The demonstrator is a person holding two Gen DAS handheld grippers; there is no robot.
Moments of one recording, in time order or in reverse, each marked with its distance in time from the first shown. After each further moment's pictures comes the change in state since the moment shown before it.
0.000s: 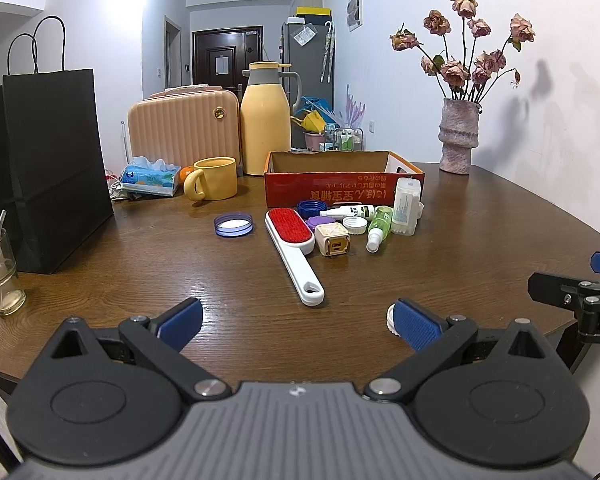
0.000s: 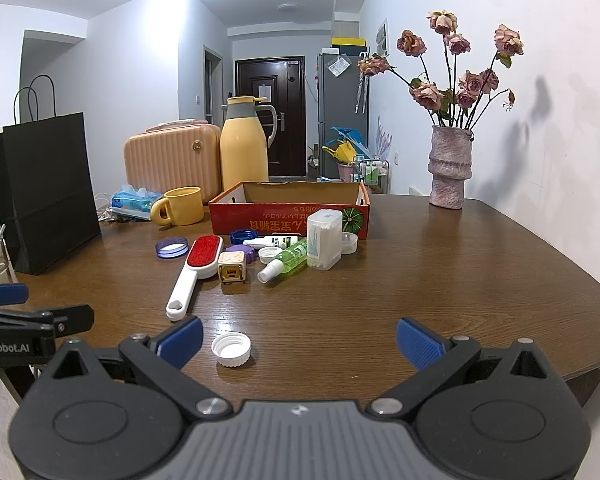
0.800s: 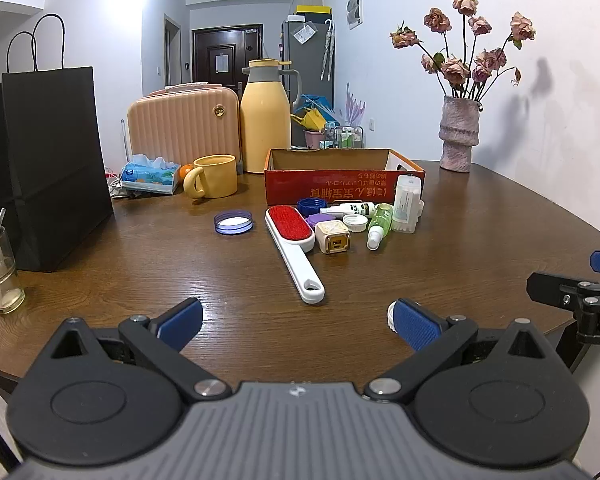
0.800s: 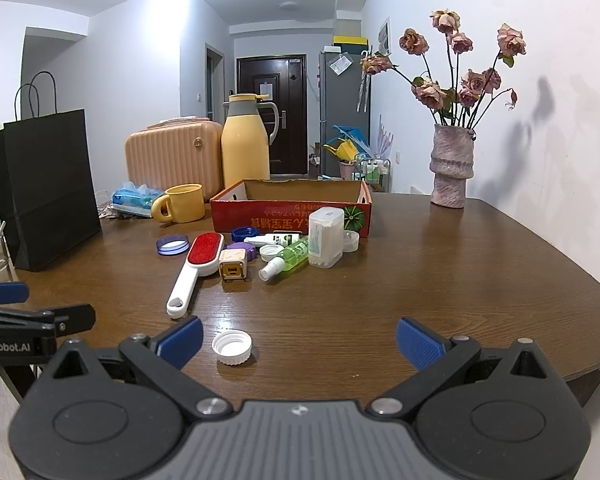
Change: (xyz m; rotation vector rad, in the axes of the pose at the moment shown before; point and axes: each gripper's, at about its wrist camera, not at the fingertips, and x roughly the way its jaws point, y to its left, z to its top) left arm 0.001 0.000 -0.002 0.000 0.005 0.000; right arm 0.003 0.001 -0.001 -0.007 0.005 0.002
